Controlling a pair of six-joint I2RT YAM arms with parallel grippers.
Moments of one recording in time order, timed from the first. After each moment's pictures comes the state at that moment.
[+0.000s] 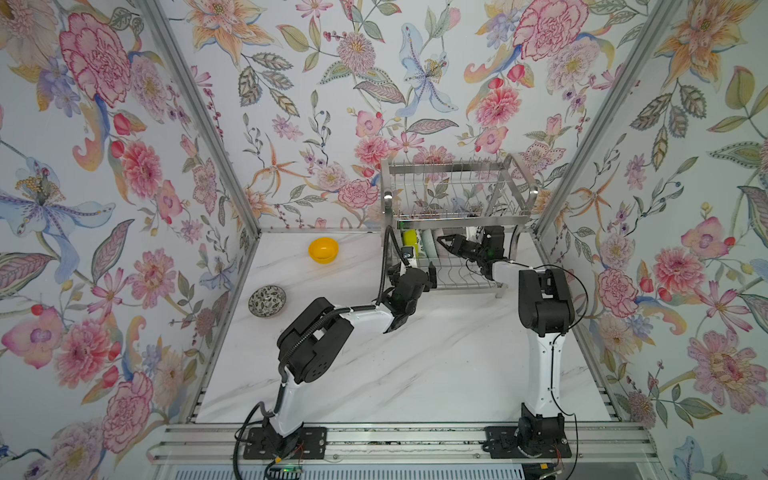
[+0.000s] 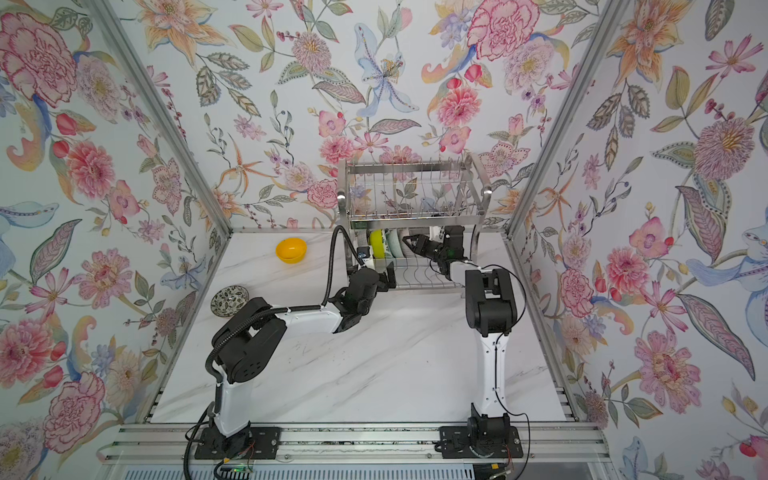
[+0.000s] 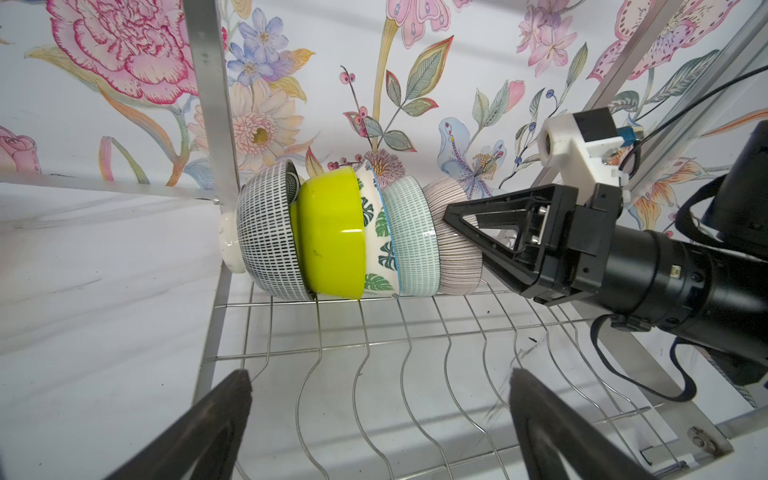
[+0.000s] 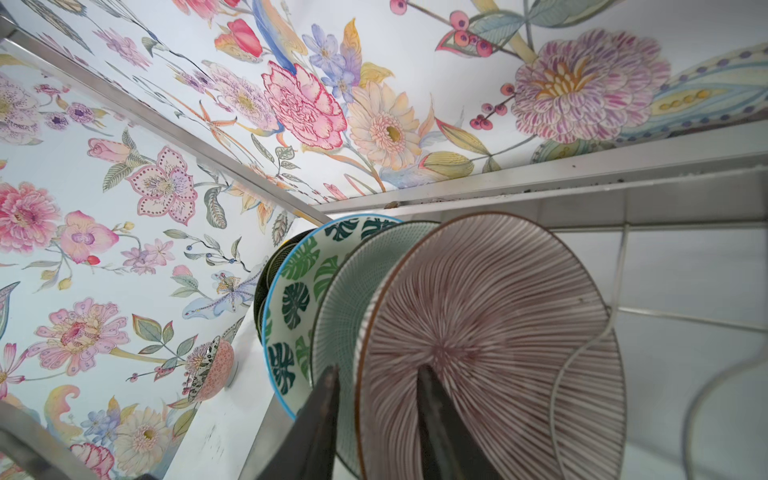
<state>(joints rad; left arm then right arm) -0.82 2.02 1.26 0.49 -0.55 -0.41 0.11 2.29 1.56 0.44 -0.79 0.62</state>
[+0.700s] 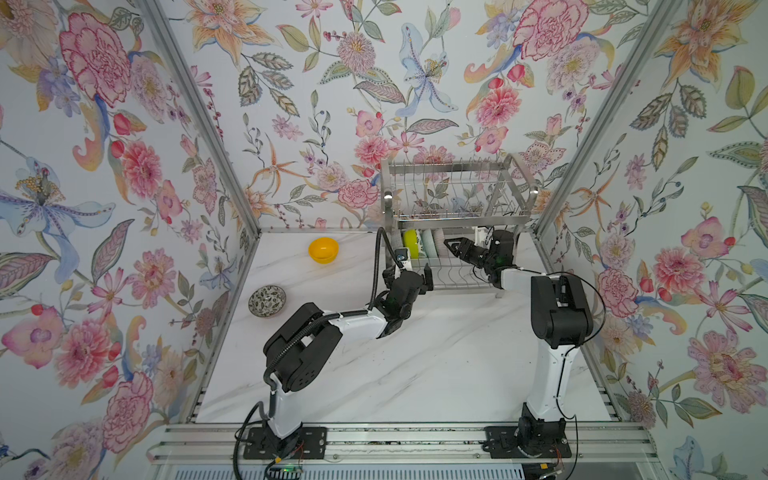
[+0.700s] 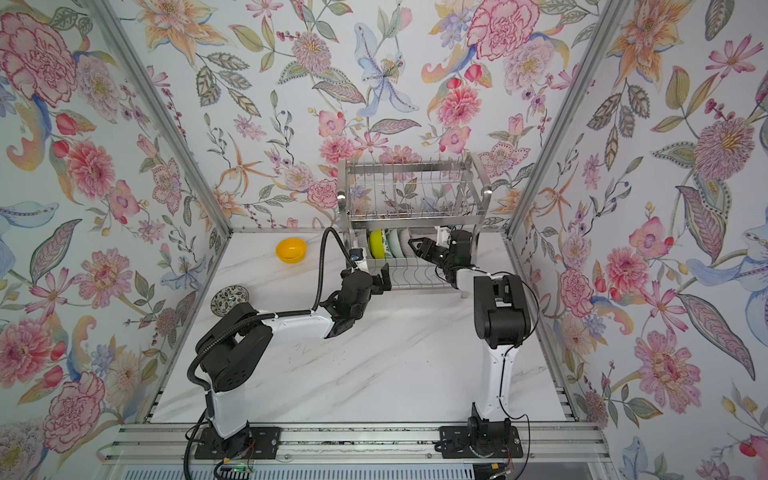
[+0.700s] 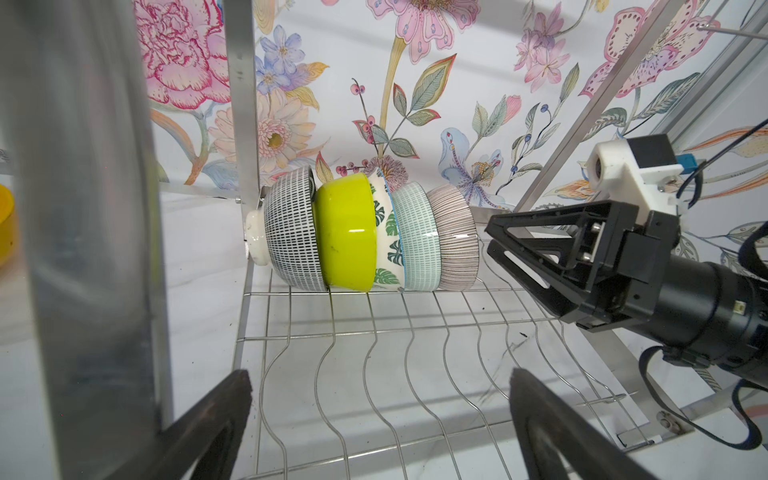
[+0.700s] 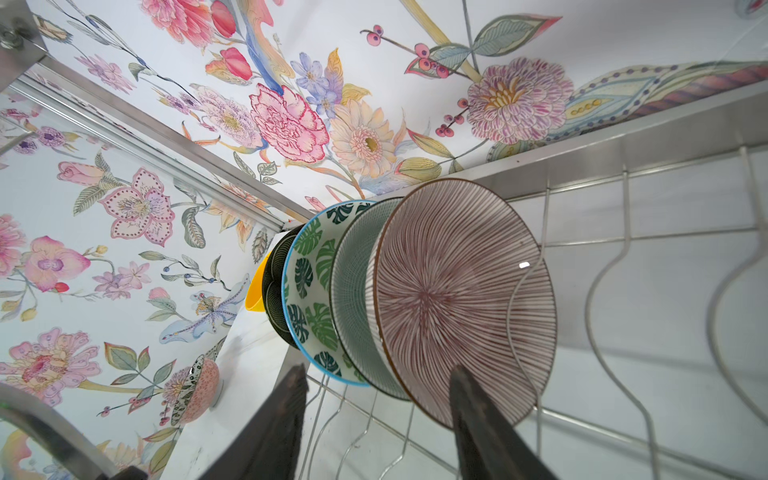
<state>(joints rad) -0.84 1.92 1.16 0.49 -0.57 -0.43 0.09 2.10 1.31 0.48 -0.66 0.62</state>
